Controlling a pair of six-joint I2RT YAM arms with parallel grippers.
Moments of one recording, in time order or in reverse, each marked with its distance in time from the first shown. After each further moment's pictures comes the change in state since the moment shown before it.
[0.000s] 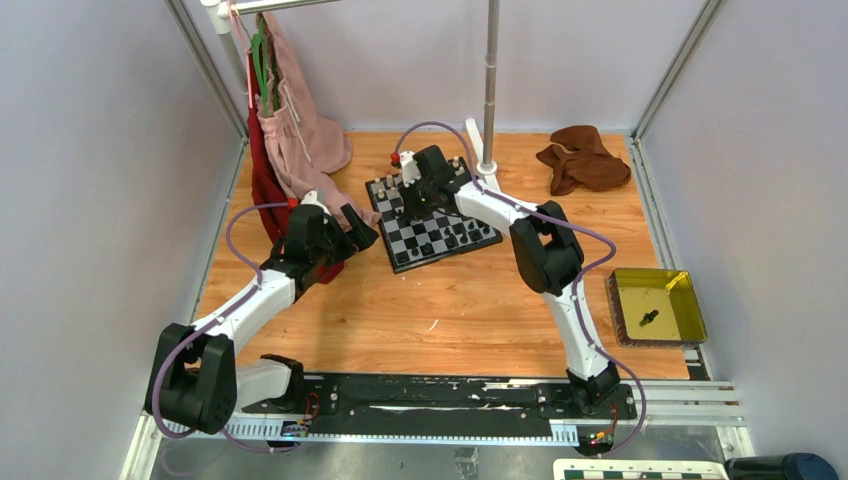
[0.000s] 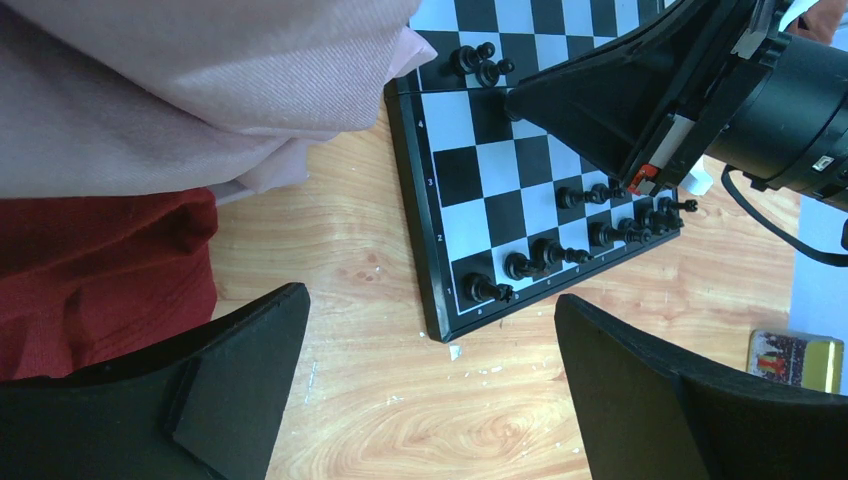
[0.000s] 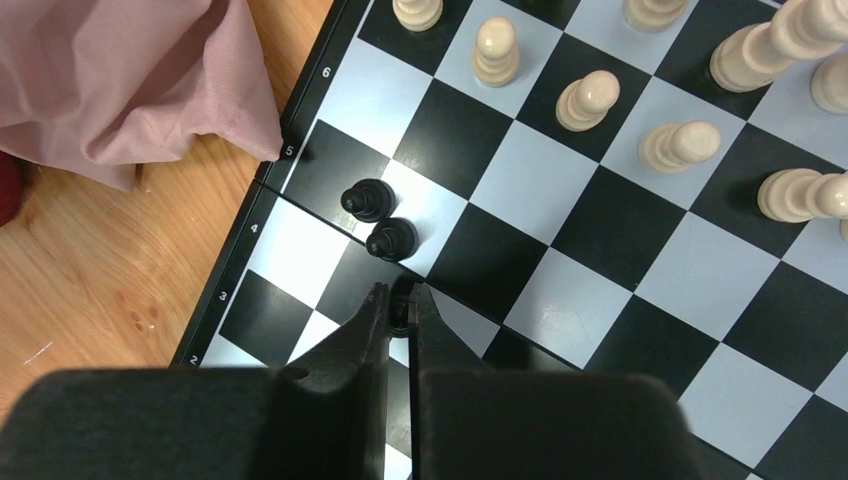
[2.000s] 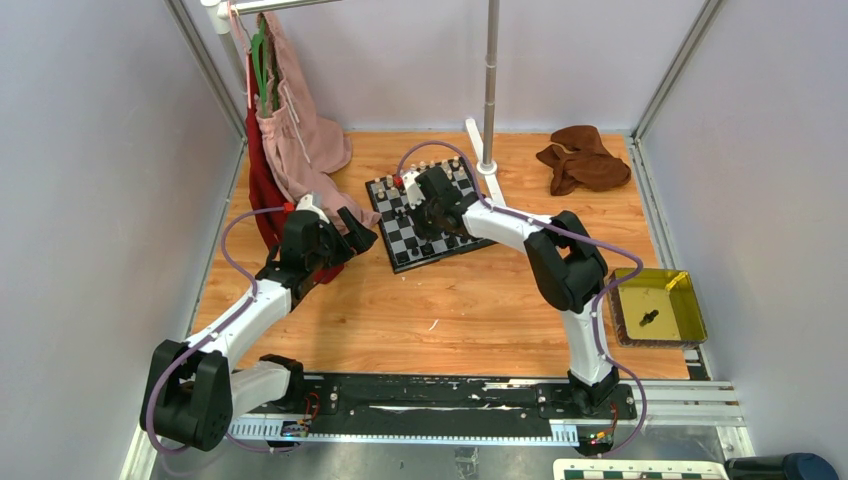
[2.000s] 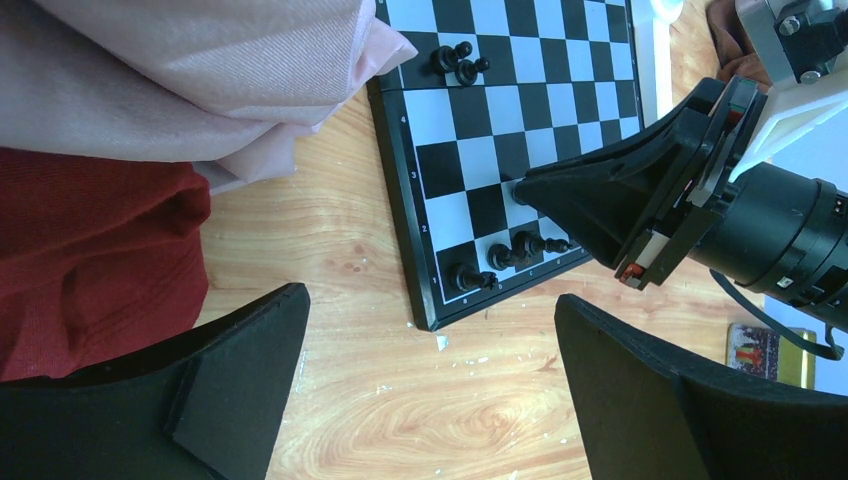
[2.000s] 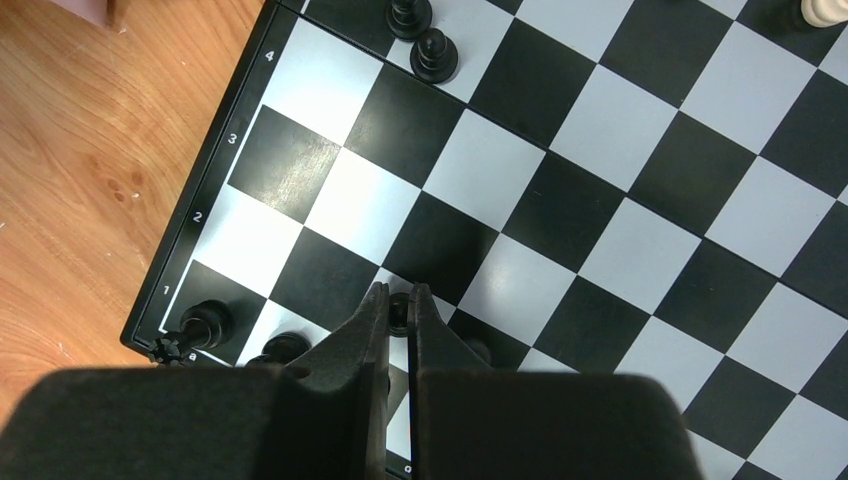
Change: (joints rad) left arm 0.000 -0.079 -0.048 0.019 0.011 -0.014; right arm 0.068 -0.216 -0.323 0.055 0.156 -0.055
